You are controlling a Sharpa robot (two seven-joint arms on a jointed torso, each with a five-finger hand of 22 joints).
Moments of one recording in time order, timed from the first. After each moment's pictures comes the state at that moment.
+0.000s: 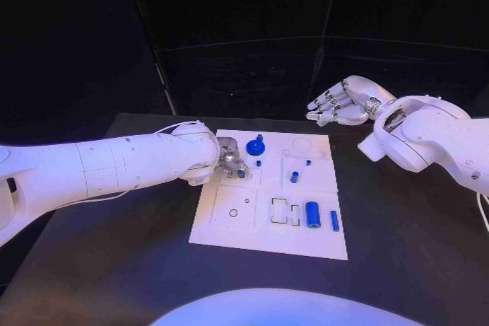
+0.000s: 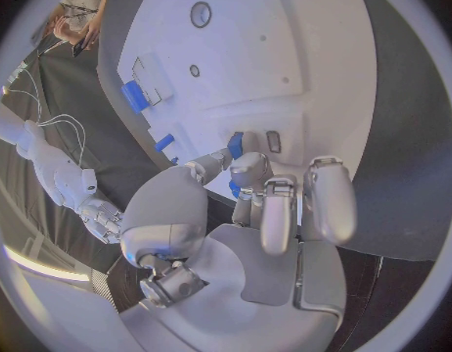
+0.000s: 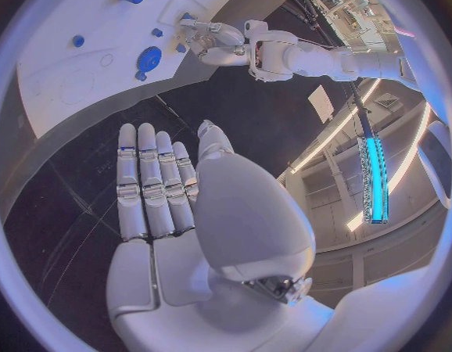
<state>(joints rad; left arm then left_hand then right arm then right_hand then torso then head) 1.26 -0.68 -0.18 1.35 -1.08 0.01 -0.52 0.83 -0.01 0.65 0.02 0.15 0.96 0.03 0.62 0.55 1.36 -0.04 1.07 0.99 1.47 -0.08 1.57 1.31 0.08 1.44 0.03 1.35 1.26 1.33 -0.75 -0.03 1.45 -0.91 -0.27 -0.02 1.53 0.00 -0.13 0.28 0.37 0.94 0.21 0.07 0.07 1.05 0.15 0.27 0.07 1.08 0.10 0.26 0.33 0.18 0.96 0.21 0.31 0.14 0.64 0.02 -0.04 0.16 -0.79</state>
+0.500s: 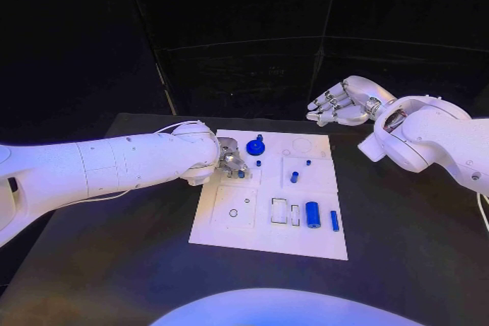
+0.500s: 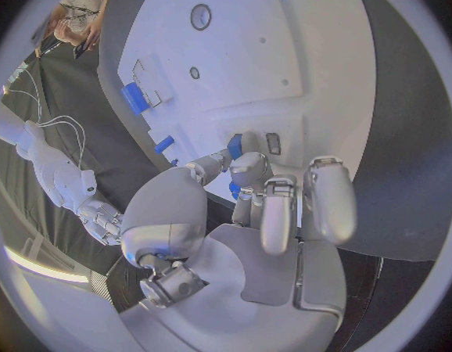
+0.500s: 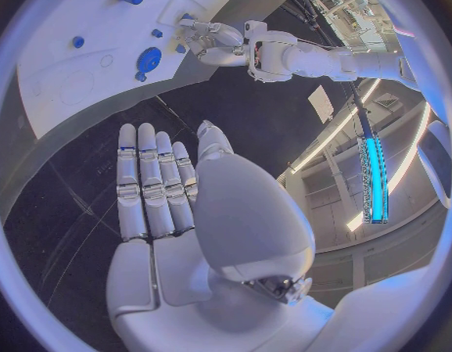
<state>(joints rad) 1.26 -0.67 -0.18 1.35 -1.08 0.03 -0.52 0.82 -0.02 0.65 0.02 0.15 0.96 0.03 0.62 0.55 1.36 -0.04 1.07 0.99 1.47 -0.08 1.57 1.31 0.08 1.44 0.03 1.35 1.26 1.33 -0.75 -0.03 1.45 -0.91 -0.27 -0.02 1.54 0.00 -0.13 0.28 0.38 0.94 0.21 0.07 0.07 1.05 0.15 0.27 0.07 1.08 0.10 0.26 0.33 0.18 0.96 0.21 0.31 0.14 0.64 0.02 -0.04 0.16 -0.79</state>
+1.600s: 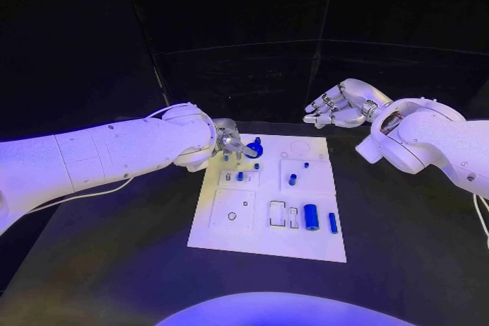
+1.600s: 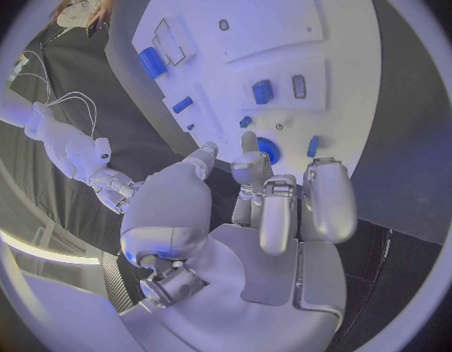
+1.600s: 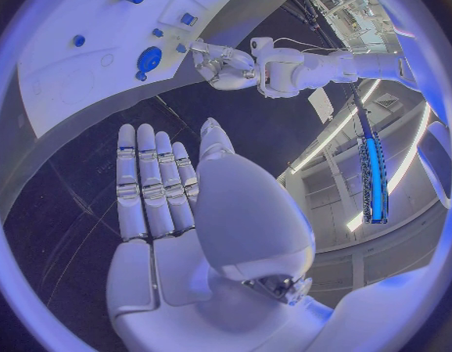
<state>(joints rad) 1.30 -0.72 -0.07 1.39 -1.08 0.01 -0.52 0.88 -0.03 0.19 0.13 0.11 0.94 0.04 0.58 0.56 1.33 -0.03 1.04 0.95 1.47 -0.09 1.57 1.31 0.08 1.43 0.02 1.32 1.24 1.33 -0.75 -0.03 1.45 -0.91 -0.27 -0.01 1.52 0.01 -0.16 0.28 0.27 0.94 0.22 0.07 0.07 1.04 0.16 0.30 0.07 1.06 0.11 0.28 0.32 0.18 0.97 0.22 0.28 0.13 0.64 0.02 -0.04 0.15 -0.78</state>
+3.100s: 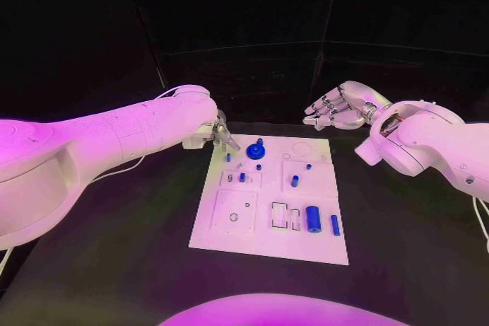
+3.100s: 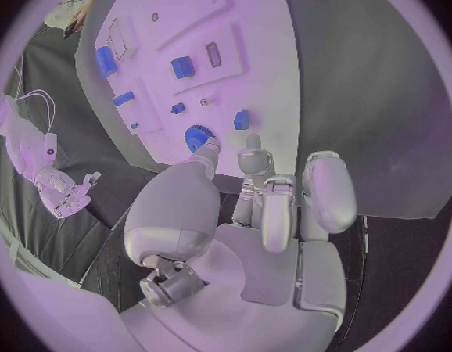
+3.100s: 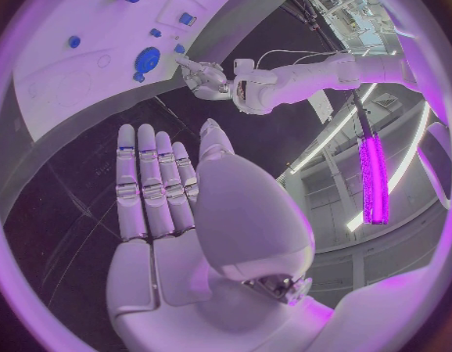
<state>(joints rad) 1.32 -0.49 -0.09 0.91 -1.12 0.30 -0.52 0.97 0.00 0.07 0.15 0.11 0.91 0.07 0.50 0.48 1.29 0.00 1.01 0.91 1.47 -0.07 1.57 1.31 0.08 1.42 0.04 1.30 1.22 1.33 -0.73 -0.03 1.44 -0.91 -0.27 -0.01 1.53 0.01 -0.17 0.28 0.27 0.94 0.22 0.08 0.07 1.04 0.15 0.31 0.07 1.06 0.11 0.29 0.32 0.18 0.97 0.22 0.28 0.12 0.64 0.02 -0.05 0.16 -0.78</state>
